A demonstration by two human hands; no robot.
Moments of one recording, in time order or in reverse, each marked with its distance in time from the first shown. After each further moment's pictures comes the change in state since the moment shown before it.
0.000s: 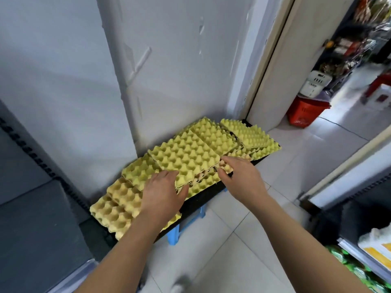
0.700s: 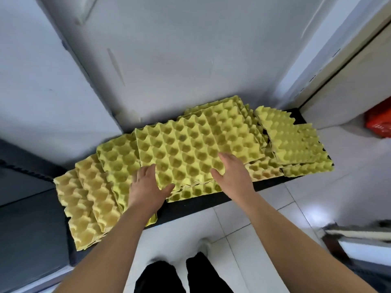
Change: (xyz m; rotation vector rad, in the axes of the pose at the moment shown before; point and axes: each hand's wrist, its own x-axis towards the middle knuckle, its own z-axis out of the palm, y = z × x) left_hand 0.194 -0.008 0.194 -0.078 -0.253 -0.720; right_hand 0.250 0.175 0.177 0.040 -0.468 -0.144
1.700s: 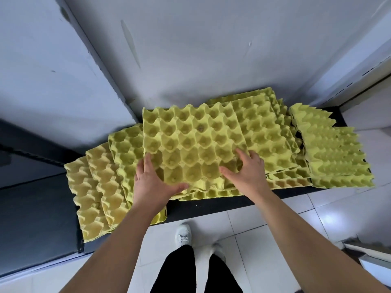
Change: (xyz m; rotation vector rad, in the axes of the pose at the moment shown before) left_hand 0.042 -0.017 0.007 -0.322 0.032 -0.211; right_hand 0.068 0.009 0.036 0.080 -0.127 0.160
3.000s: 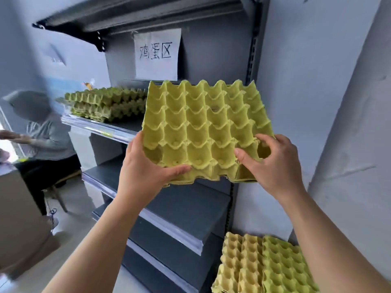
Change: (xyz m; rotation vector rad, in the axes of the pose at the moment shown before) left_hand -0.454 -0.151 -0.382 -0.407 1.273 0.210; right_hand -0.409 -0.389 -0.125 0.367 0.382 -1.191
